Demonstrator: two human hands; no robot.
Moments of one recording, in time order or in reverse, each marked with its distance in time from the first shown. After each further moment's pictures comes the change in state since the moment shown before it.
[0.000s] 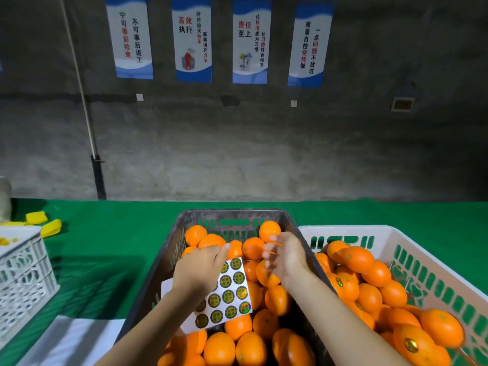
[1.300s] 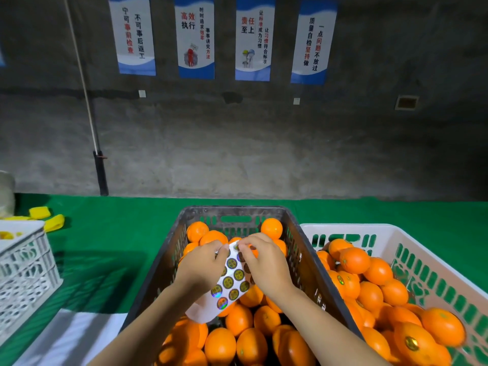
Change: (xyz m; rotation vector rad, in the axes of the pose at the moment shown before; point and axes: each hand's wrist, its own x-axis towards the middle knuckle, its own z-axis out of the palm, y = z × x) left_hand 0.004 -0.006 0.004 -0.228 -0.086 -0.050; right_hand 0.003 0.041 0.005 -1.035 -0.171 -1.024
